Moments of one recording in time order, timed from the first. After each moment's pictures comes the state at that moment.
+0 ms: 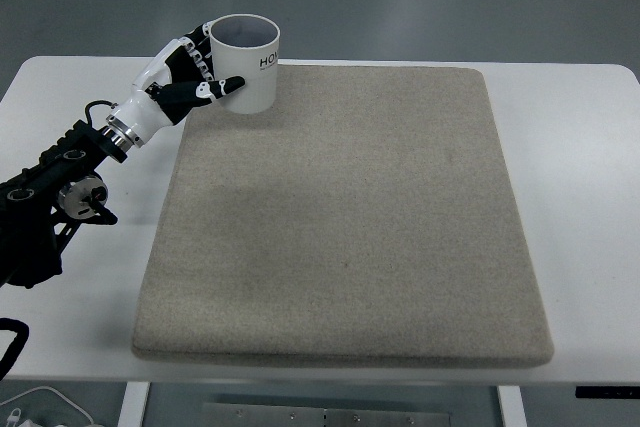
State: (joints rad) left arm -0.76 0.28 -0.77 -0.58 0.61 -0.56 -0.61; right arm 0.00 0.00 -0.06 0.17 -0.01 0.00 -0.12
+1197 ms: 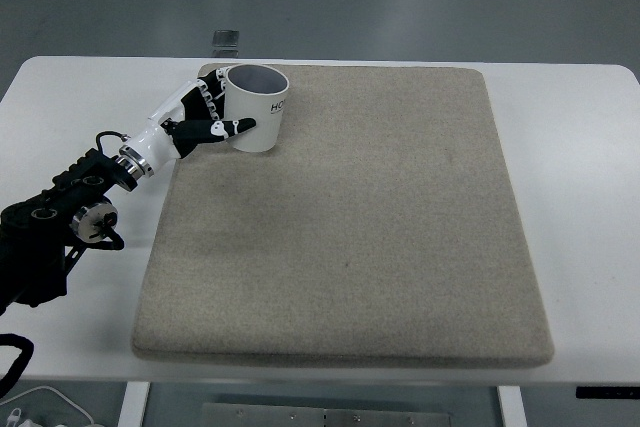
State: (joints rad) left arm -0.74 0.23 -0.66 -0.50 0.61 -0.49 -0.61; right arm -0.03 0.00 -0.06 0.17 -0.01 0.00 -0.12
